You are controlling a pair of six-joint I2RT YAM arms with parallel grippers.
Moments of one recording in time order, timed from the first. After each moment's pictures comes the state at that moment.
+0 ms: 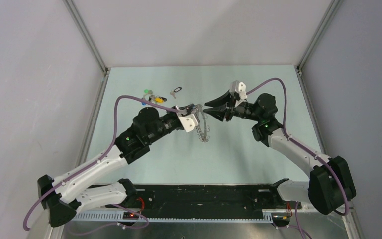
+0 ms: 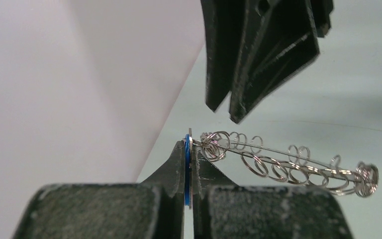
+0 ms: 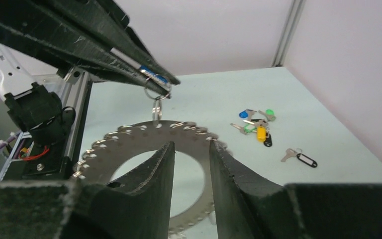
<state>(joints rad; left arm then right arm) -0.87 0.99 0.92 0.02 0.05 0.69 0.47 1.26 0.80 0.69 -0.87 0.12</state>
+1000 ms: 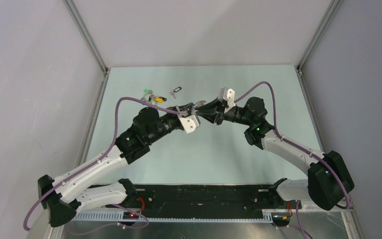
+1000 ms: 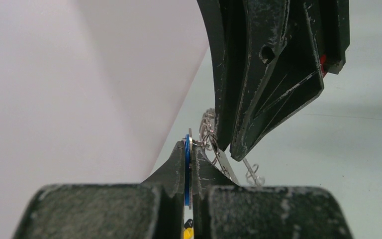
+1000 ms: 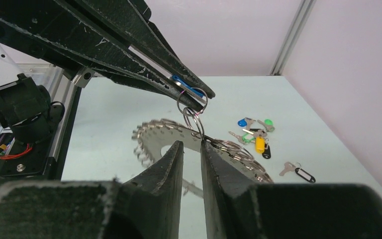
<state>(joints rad) -0.87 0.99 0.91 0.02 0.04 0.75 0.61 1.30 0.80 0.69 -0.77 -0.03</state>
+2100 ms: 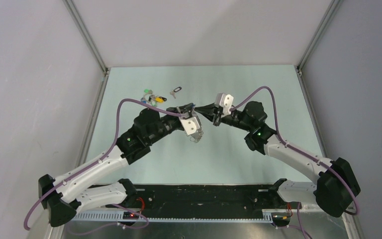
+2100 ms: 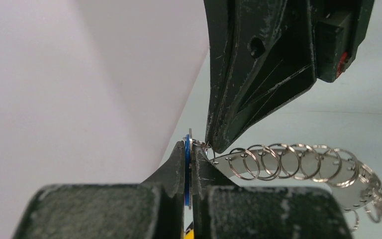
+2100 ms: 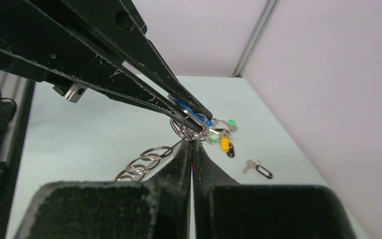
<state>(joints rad) -0.87 1.00 0.90 0.04 0.04 0.78 0.69 1.22 0.80 0.60 -0.58 -0.18</state>
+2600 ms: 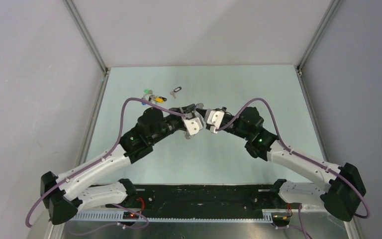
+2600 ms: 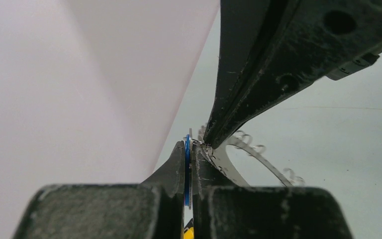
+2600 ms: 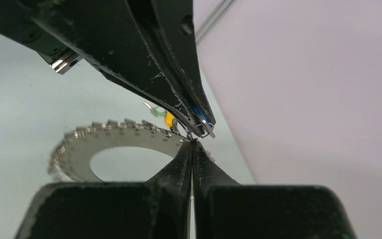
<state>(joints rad) -0.87 1.03 0.90 0.04 0.03 0.80 0.81 1.14 0.81 0.40 -0.34 -0.61</state>
